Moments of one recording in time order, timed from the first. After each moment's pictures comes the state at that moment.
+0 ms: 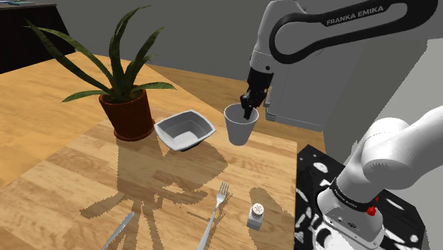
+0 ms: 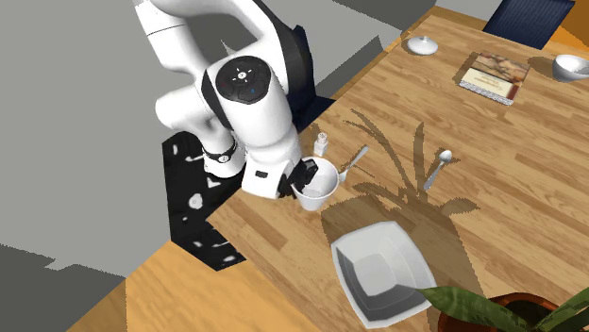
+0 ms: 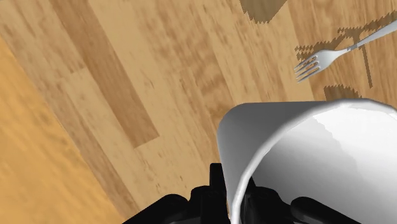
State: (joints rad) arm 0.18 -0.52 0.11 -2.49 0.27 2.04 0.08
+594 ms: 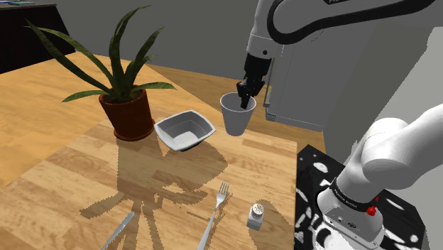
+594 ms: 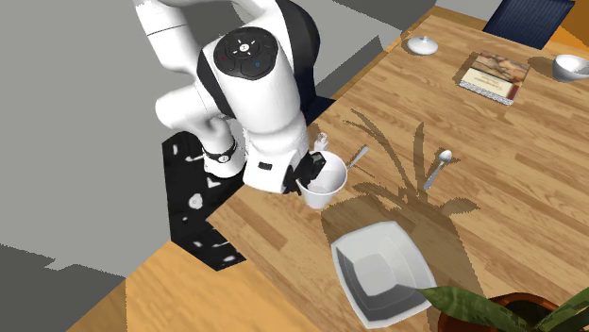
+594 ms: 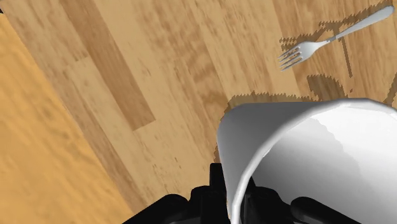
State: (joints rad) arm 0.17 -0.49 0.11 -2.37 0.26 1.95 0.11
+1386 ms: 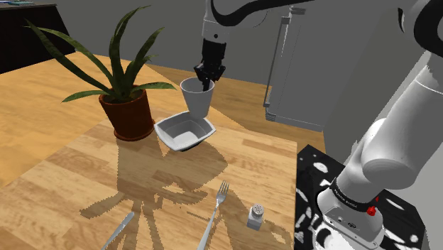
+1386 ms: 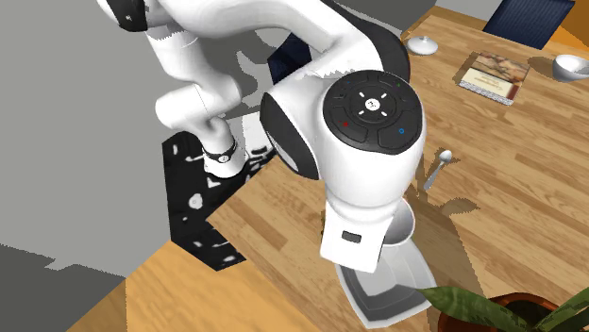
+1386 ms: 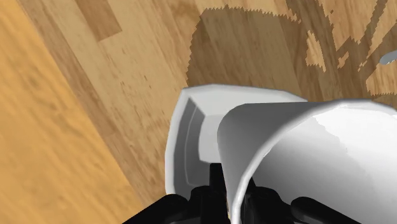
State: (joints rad) arm 0.17 -0.02 0.15 -1.85 0.20 1.90 0.19
